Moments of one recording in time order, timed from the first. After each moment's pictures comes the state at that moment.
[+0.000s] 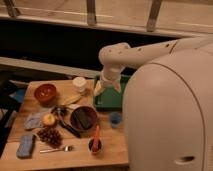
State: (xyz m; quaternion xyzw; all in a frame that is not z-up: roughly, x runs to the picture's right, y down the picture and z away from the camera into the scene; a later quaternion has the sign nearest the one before) arm 0.023 0.013 0.758 -0.27 0.14 0.62 0.73
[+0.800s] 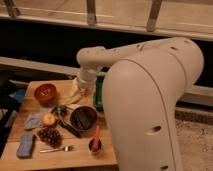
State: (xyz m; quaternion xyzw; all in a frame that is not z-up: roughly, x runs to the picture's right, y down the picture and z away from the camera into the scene) arm -0.125 0.018 0.778 -0.36 0.04 0.53 0.77
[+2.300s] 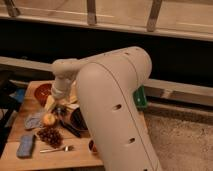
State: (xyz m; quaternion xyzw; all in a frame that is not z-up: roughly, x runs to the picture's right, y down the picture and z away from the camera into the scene) arm -0.256 0.086 0.795 -0.45 -0.02 0.40 0.80
